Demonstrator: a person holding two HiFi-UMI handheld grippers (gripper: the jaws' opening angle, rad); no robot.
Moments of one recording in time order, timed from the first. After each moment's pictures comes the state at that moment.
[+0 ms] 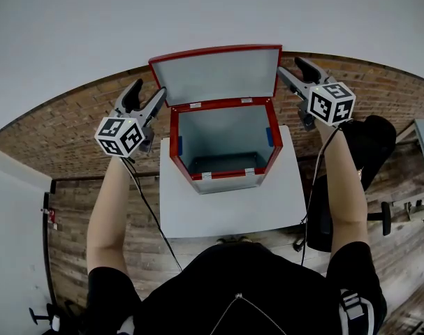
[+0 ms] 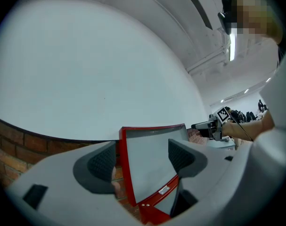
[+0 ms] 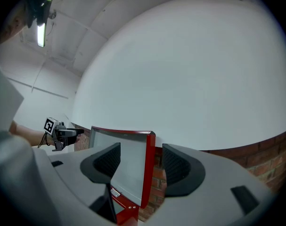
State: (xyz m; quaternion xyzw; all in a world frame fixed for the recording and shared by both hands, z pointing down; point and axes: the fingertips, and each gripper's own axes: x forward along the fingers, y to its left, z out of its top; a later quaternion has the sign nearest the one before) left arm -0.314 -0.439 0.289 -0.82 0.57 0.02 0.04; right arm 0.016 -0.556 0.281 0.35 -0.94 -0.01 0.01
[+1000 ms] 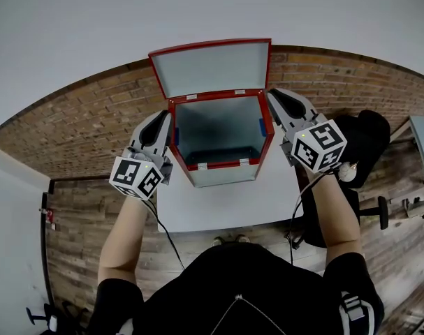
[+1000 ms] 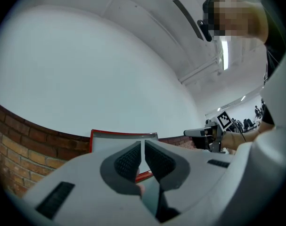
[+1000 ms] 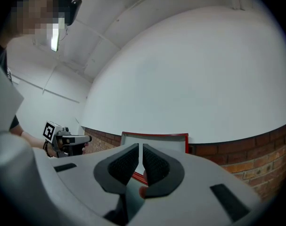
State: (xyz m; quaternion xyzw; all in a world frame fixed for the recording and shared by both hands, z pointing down) left arm -0.220 -0.315 0.292 -0.83 0.55 0.07 0.05; right arm 0.001 -0.398 0.279 0.32 -0.95 -0.04 -0.02
